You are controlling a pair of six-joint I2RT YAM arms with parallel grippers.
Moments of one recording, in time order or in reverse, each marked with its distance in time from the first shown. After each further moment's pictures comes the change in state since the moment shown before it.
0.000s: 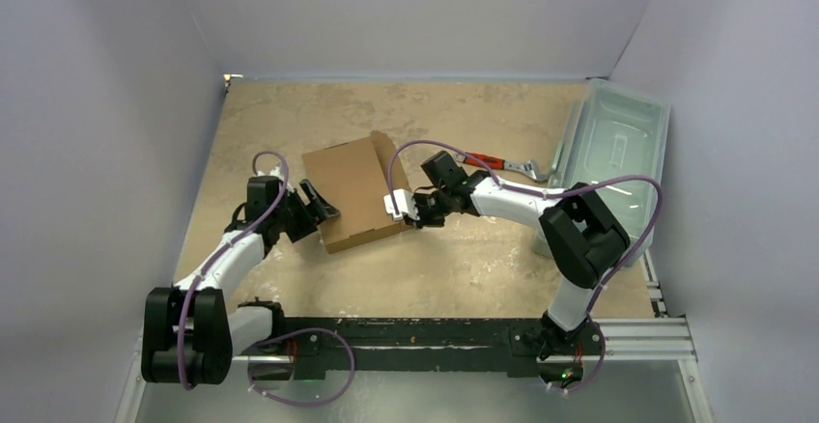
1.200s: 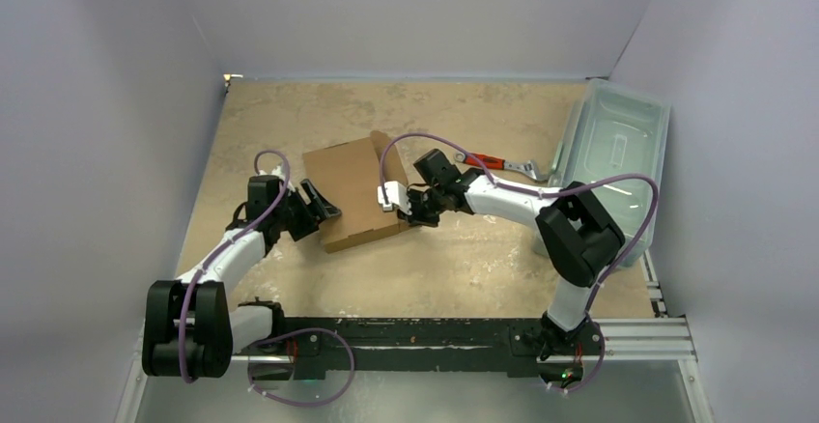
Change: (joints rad) left arm 0.001 0.034 -0.003 0.040 0.035 -0.004; right arm 0.031 0.020 0.052 -0.023 0.053 0.179
